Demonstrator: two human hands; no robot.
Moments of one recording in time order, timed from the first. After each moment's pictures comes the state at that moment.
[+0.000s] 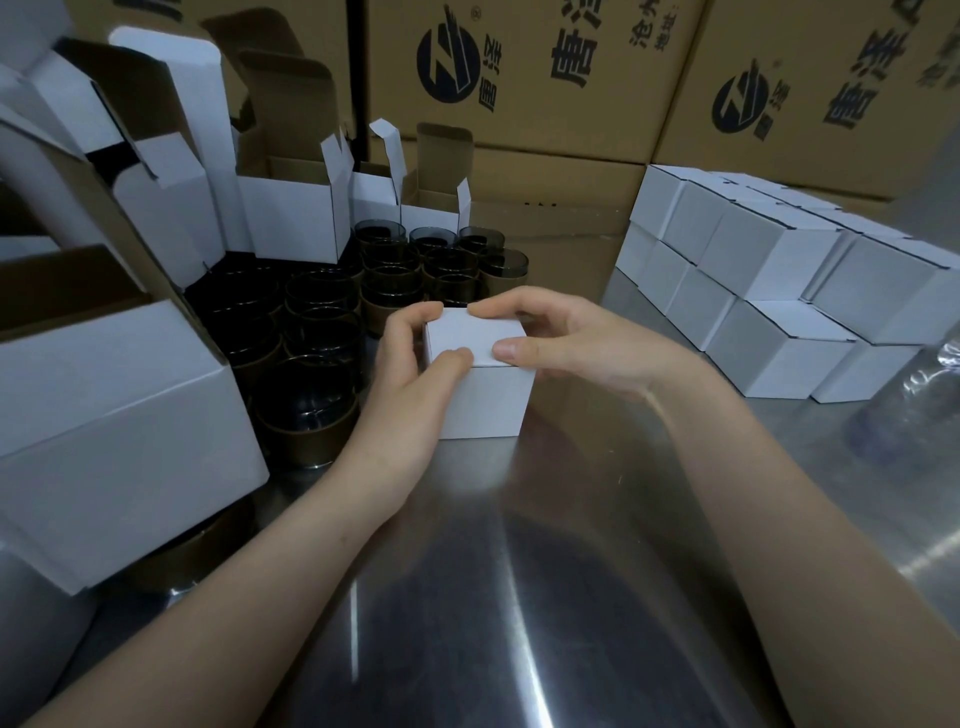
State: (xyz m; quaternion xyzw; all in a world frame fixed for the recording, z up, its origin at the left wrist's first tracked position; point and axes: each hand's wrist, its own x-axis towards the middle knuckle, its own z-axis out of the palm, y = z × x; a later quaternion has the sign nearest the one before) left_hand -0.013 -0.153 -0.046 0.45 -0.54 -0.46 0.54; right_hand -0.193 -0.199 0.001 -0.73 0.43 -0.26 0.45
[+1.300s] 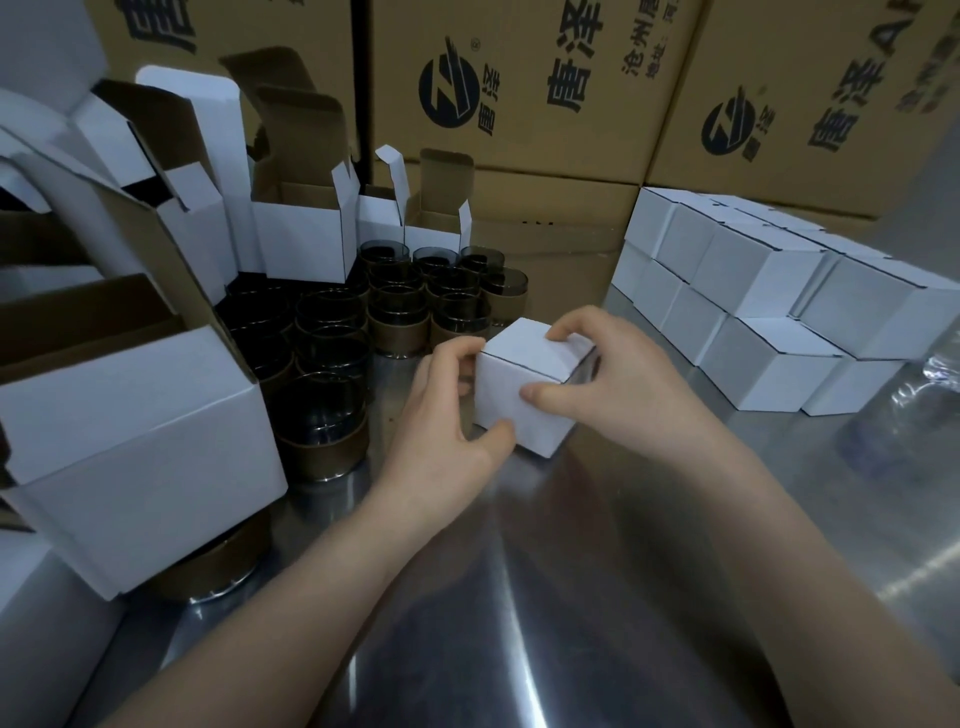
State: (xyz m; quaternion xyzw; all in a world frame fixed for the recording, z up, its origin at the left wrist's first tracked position) left_hand -0.022 -0.144 -0.058 0.44 -0.67 -0.33 0.49; right_hand -0.191 -0.153 -0.001 -0.71 0.63 -0.30 0.11
